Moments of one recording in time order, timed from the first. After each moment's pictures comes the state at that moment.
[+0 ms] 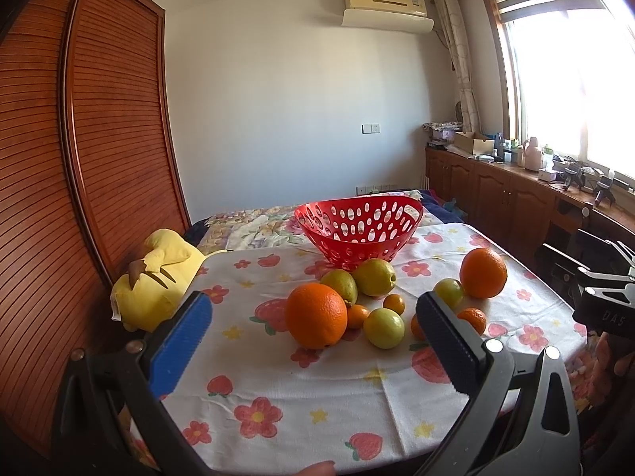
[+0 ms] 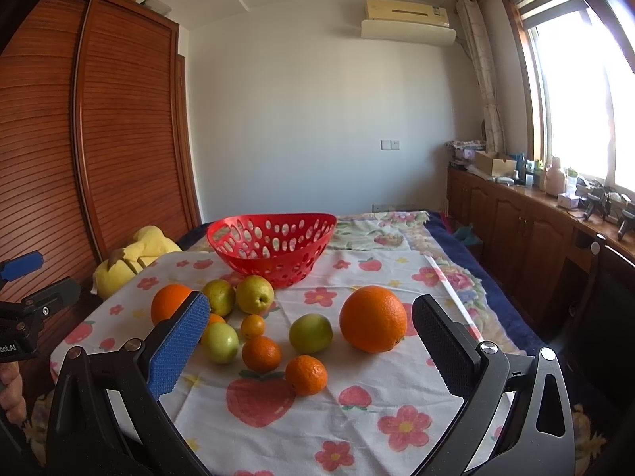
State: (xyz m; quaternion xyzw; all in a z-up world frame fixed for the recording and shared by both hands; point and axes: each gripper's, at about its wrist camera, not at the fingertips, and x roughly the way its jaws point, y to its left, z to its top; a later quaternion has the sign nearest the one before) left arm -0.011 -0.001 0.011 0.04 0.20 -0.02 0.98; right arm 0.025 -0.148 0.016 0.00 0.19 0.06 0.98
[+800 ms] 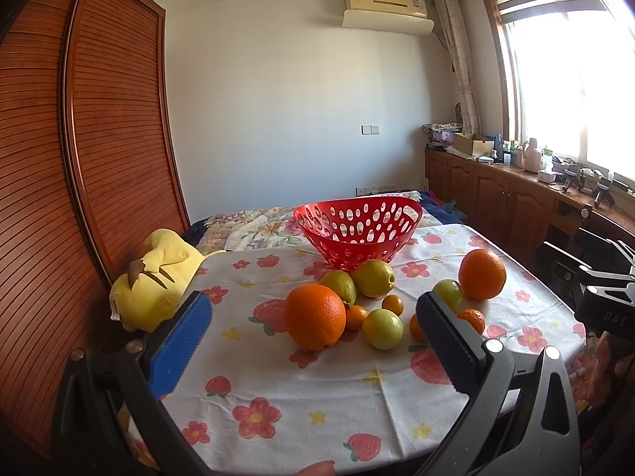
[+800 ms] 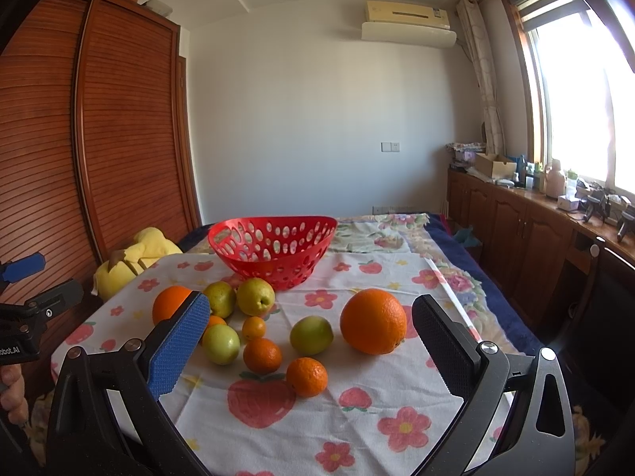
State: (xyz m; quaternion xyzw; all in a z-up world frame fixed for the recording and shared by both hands) left arm -0.012 -0.002 0.011 0.04 0.20 -0.02 0.98; right arm 0.024 -0.148 0.018 0.00 0.19 0.06 0.98
